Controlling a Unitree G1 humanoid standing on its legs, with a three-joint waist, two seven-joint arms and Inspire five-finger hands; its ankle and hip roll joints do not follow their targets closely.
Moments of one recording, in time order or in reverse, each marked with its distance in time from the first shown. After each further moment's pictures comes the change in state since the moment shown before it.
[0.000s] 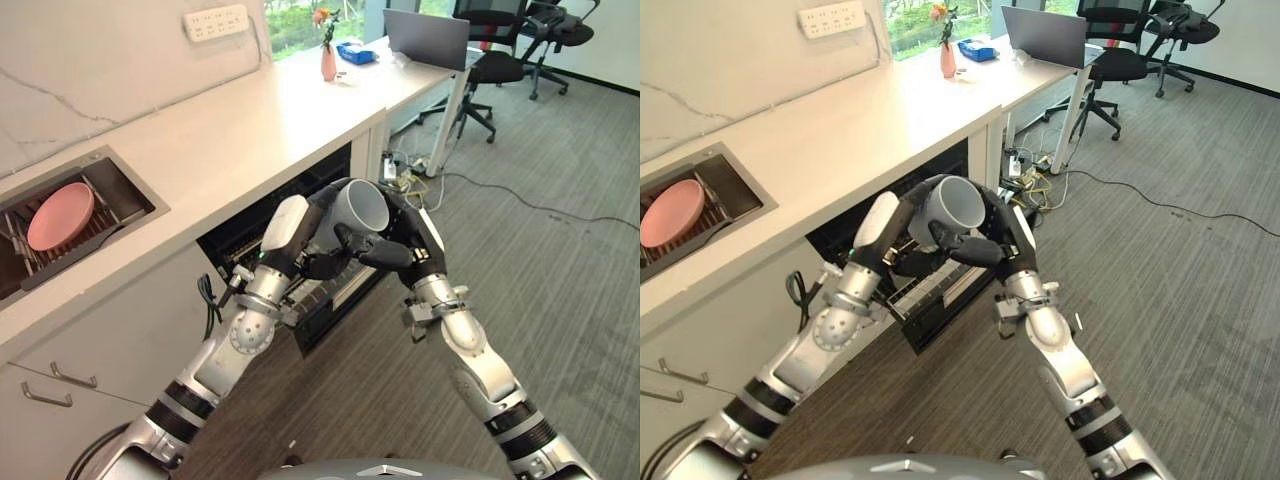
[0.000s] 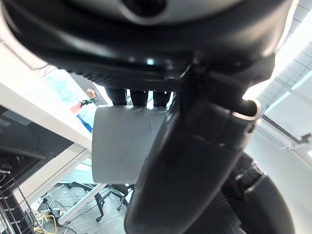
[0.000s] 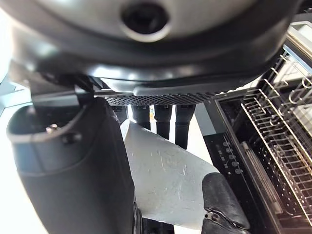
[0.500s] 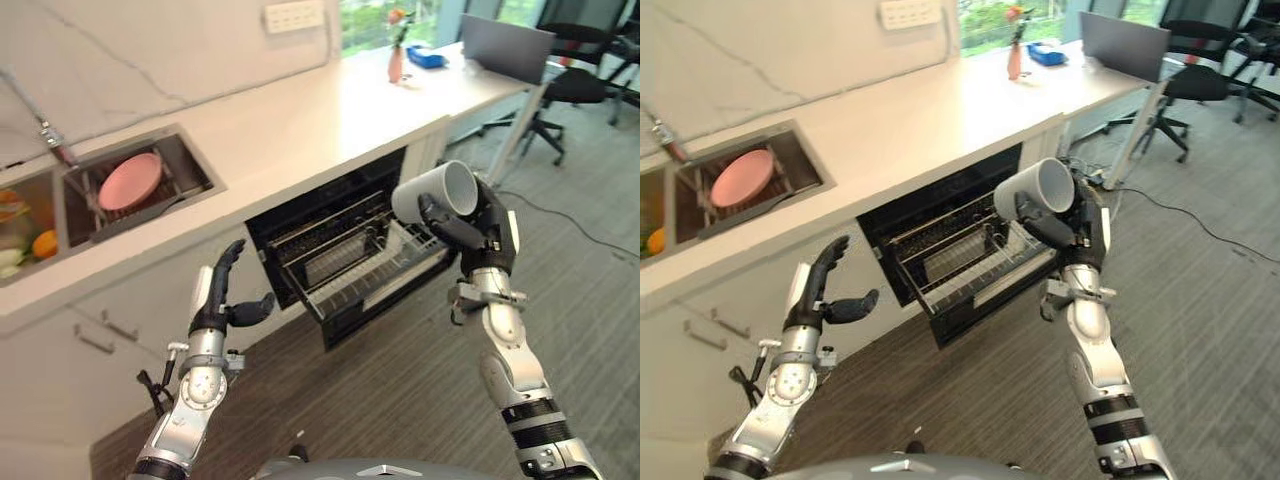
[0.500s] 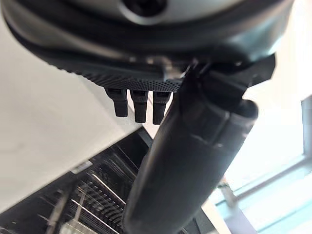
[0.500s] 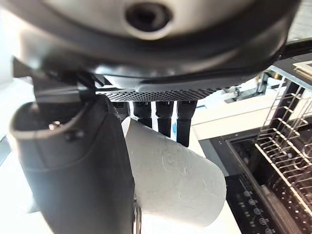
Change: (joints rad) left arm 0.317 -0.049 0.296 0.152 -0.159 0.070 0.084; right arm -0.013 -0.012 -0.282 0.124 -0.006 -0.027 -0.140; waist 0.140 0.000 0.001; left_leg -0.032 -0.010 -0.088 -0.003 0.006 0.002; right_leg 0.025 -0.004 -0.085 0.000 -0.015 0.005
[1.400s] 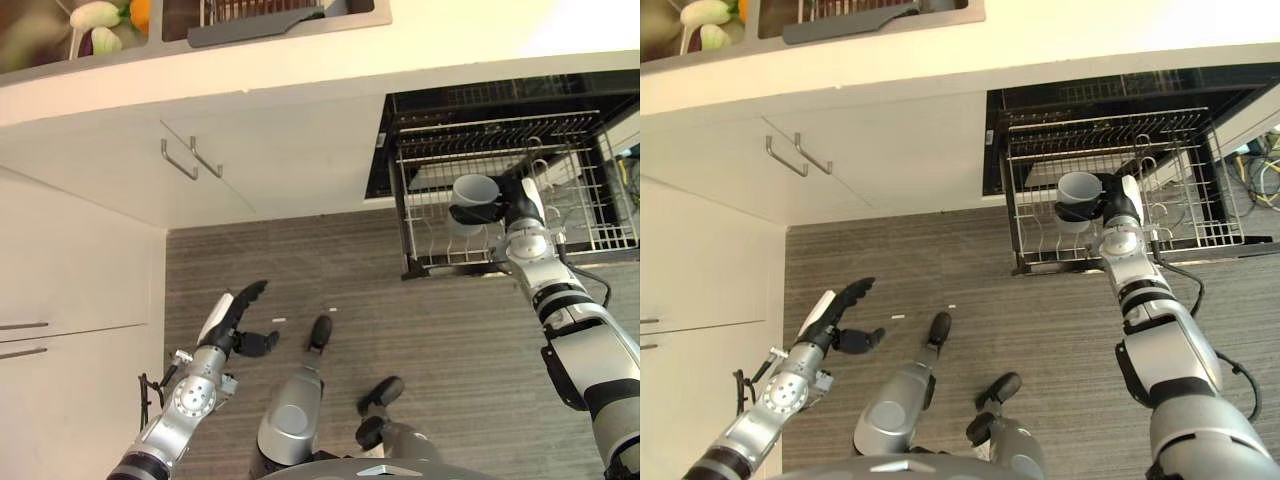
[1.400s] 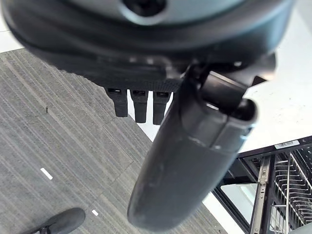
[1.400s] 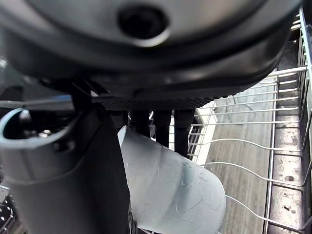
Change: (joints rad) left arm -0.086 0.144 -0.159 0.213 -0.074 -0.035 -0.192; right arm -0.712 -0.247 0.241 1.082 -0.304 0.115 0.135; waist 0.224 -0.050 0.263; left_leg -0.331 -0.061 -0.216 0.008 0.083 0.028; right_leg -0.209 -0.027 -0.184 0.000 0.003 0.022
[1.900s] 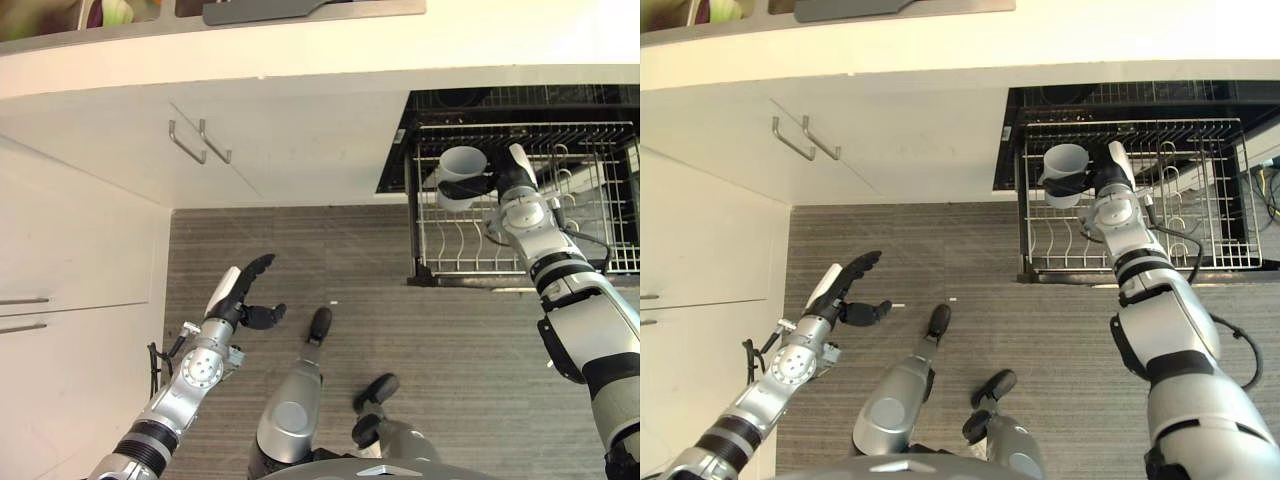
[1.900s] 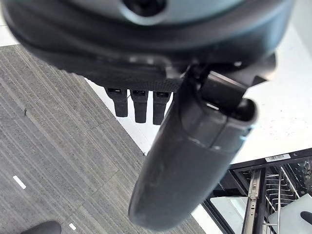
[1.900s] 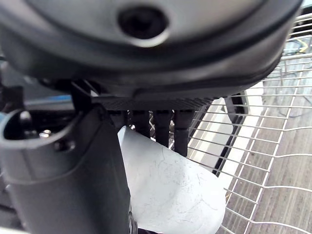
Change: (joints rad) left arm -0.106 0.001 -0.027 0.033 0.002 -0.008 0.002; right arm -0.149 0.003 0.103 0.047 -0.009 -0.003 0.058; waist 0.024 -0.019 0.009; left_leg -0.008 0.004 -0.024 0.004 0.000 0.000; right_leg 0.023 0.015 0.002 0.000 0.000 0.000
